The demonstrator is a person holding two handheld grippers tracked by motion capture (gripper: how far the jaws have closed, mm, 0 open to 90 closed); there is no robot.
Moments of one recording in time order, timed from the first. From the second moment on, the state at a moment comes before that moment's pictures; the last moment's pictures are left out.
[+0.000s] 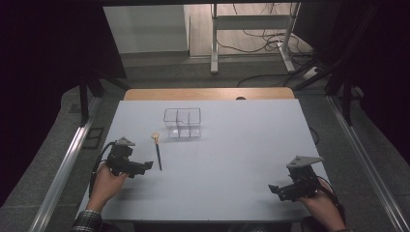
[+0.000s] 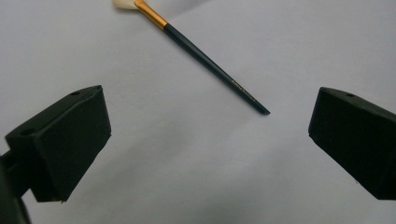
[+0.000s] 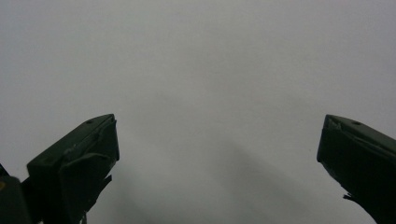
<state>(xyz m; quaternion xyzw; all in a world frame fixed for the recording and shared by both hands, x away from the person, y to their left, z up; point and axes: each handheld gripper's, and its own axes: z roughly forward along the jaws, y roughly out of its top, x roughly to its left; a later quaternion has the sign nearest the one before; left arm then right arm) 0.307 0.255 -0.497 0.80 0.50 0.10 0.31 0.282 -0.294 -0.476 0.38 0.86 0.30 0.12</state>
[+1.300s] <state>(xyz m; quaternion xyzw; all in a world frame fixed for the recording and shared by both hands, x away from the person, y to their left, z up) 0.369 0.229 -0.498 0.82 0.52 0.08 0.23 0.282 -0.294 -0.477 0.39 0.86 0.30 0.12</state>
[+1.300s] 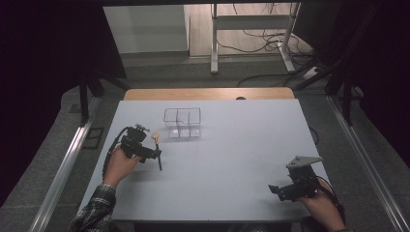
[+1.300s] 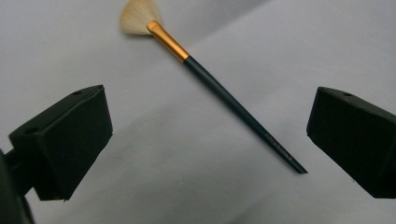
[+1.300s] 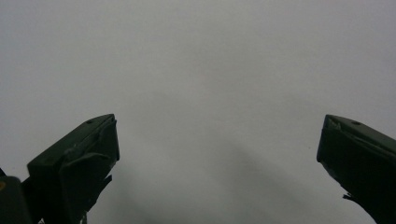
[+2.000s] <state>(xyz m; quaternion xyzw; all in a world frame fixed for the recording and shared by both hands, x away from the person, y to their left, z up) 0.397 0.207 -0.494 0.83 0.51 0.08 0.20 0.282 -0.294 -0.477 0.38 0.87 0.30 0.12</state>
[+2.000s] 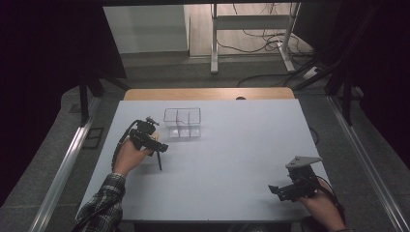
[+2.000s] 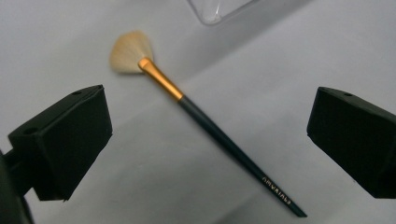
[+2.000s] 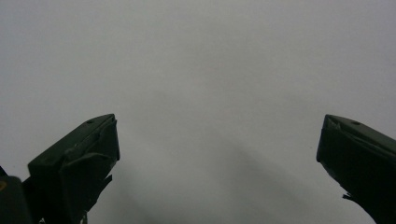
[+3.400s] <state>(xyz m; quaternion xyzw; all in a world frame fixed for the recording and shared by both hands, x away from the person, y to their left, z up) 0.404 0.214 -0.514 0.79 0.59 0.06 0.16 0.281 -0.291 -0.479 0.37 0.88 0.29 0.12</state>
